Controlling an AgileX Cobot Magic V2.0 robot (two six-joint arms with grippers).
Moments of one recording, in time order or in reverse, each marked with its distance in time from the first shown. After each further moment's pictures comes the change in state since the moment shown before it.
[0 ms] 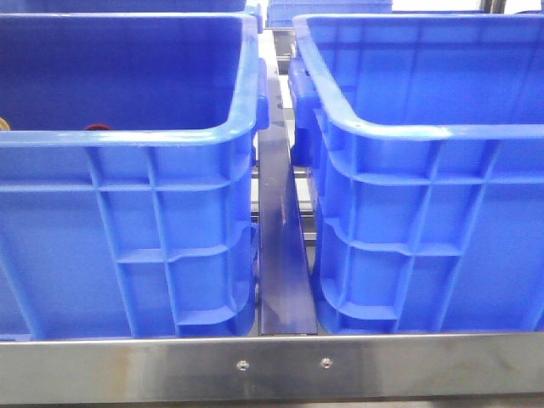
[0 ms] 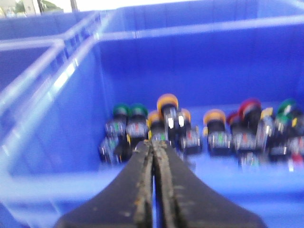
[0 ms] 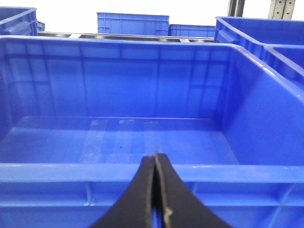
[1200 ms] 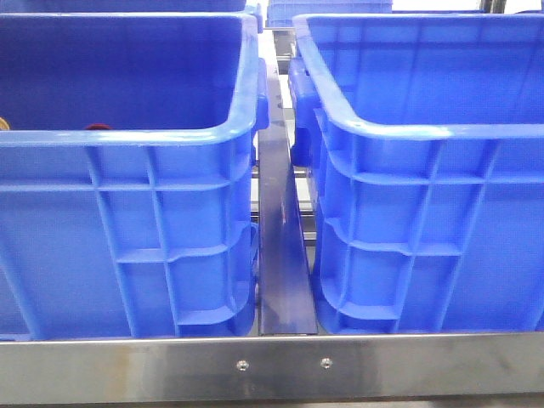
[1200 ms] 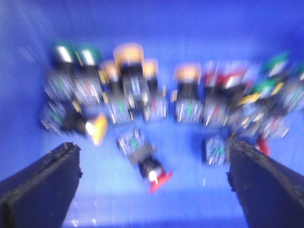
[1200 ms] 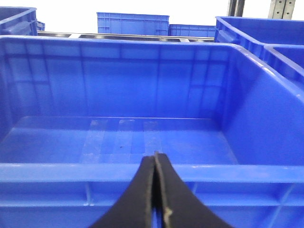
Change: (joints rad) left arm -0.048 1.150 -0.904 -0.121 0.566 -0.006; right arm 0.000 0.000 0.000 0.000 0.000 0.000
